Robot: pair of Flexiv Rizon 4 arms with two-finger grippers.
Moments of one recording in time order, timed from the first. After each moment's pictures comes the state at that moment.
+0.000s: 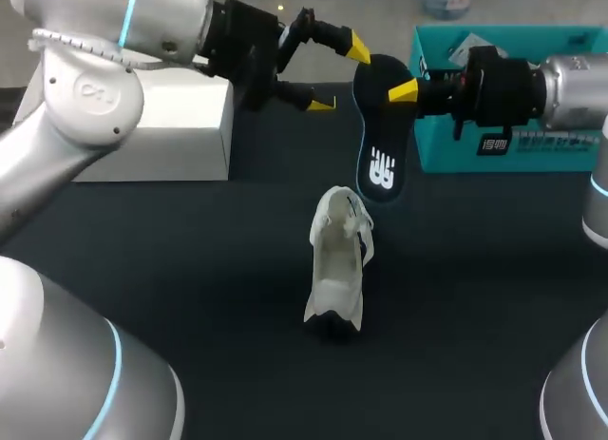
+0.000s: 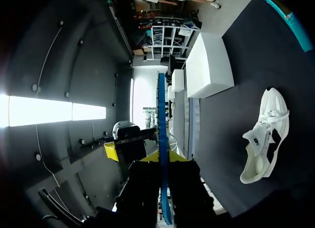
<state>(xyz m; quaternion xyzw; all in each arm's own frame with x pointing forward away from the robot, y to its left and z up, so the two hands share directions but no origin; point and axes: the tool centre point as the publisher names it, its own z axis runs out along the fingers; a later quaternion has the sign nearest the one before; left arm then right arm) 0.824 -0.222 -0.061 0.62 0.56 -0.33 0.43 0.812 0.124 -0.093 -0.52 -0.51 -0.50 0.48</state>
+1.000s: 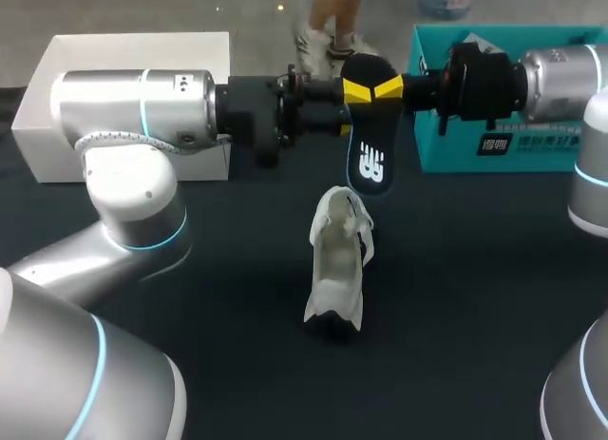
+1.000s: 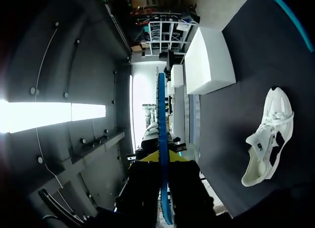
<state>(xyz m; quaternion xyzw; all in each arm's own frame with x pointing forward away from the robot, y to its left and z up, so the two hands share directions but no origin) 0.804 -0.246 -0.085 0.54 0.46 -0.45 0.55 0.825 0.141 -0.099 -0.51 -0.51 -0.48 0.50</state>
